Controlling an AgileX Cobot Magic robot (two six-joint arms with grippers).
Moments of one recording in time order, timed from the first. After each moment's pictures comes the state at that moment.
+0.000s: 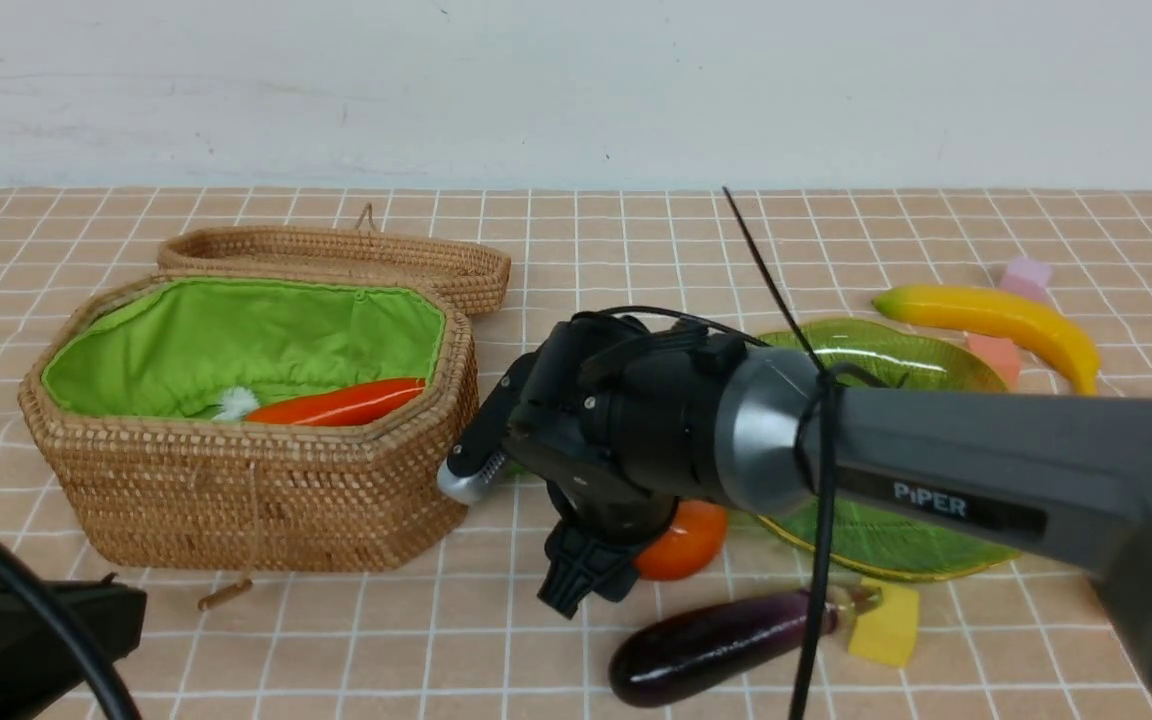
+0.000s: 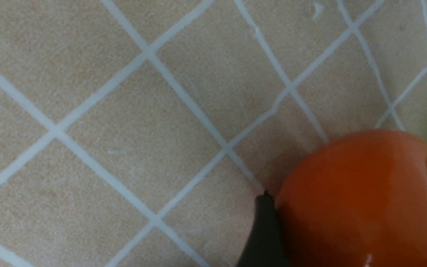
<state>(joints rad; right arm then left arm) 0.84 2.12 -1.61 -0.44 0.95 0.12 -0.59 0.60 -0.70 0.04 0.75 -0.21</state>
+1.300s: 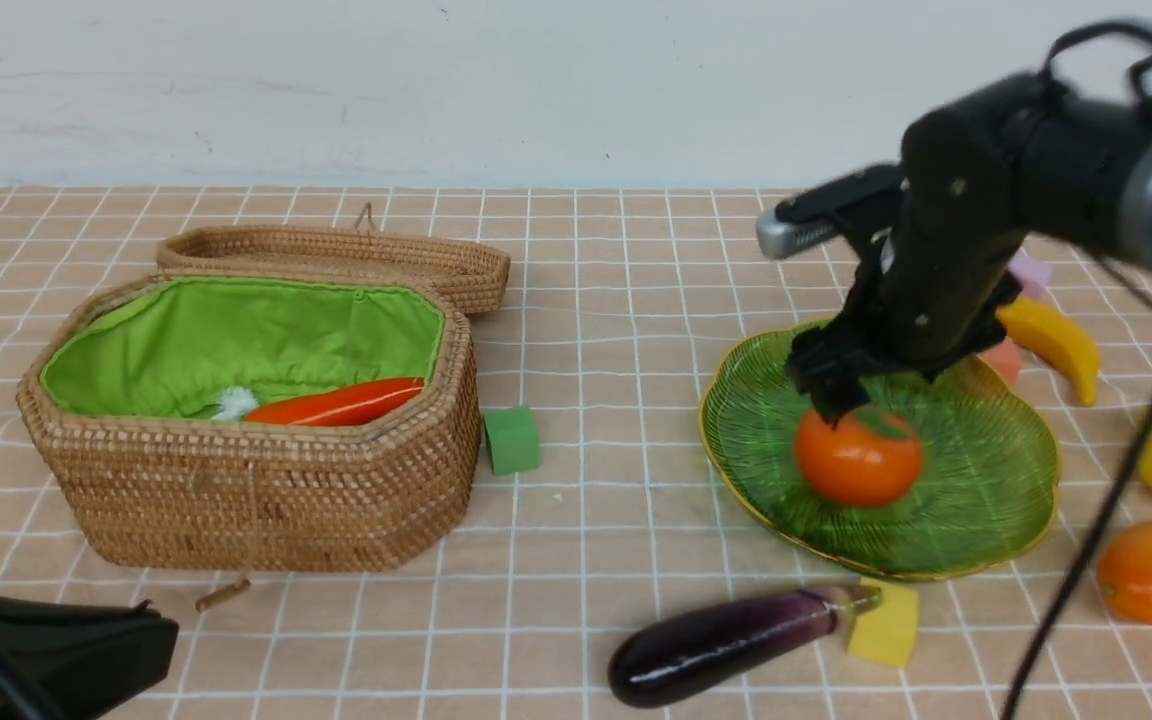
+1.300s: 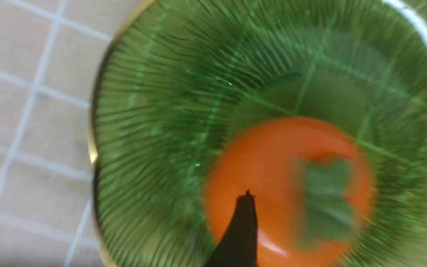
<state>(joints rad) 0.38 1.88 -1.59 -0.12 0.97 -0.06 -0.59 0.59 -0.70 -0.08 0.75 -0.03</state>
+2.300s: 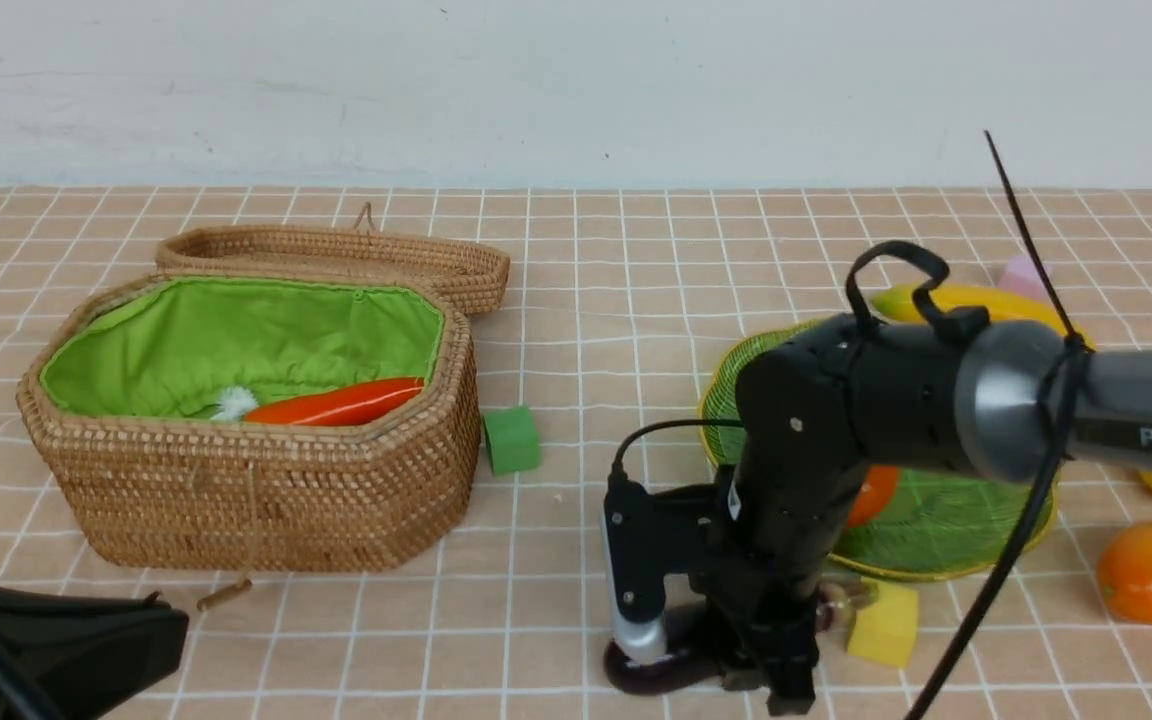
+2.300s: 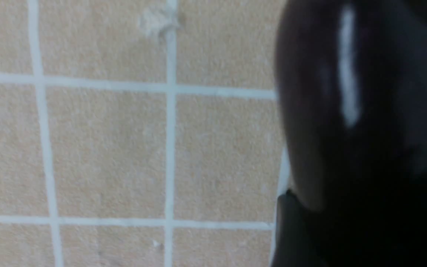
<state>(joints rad) 0.63 1.94 -1.28 0.08 0.82 -1.09 -0.59 0.59 -0.70 -0.11 0.73 -0.03</state>
